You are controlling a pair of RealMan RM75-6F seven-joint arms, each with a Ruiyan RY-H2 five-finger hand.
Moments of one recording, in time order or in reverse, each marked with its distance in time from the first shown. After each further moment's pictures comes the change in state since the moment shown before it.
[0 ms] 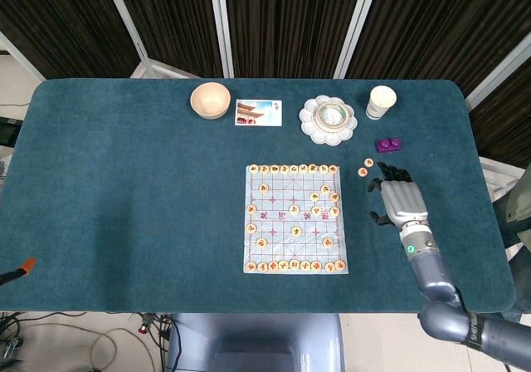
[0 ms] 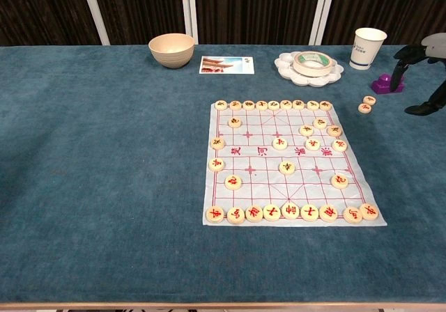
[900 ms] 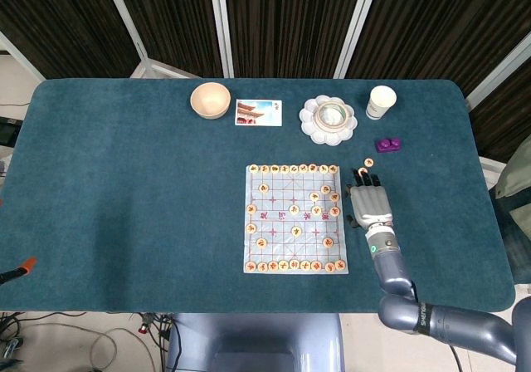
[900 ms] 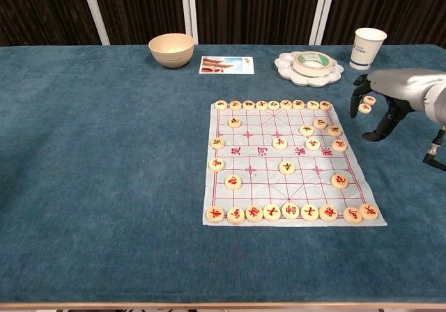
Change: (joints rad) left arm -0.007 -0.004 -0.003 0.005 -0.015 -0.010 0.007; right arm 0.103 -0.247 -0.041 0.163 0.081 0.079 -0.126
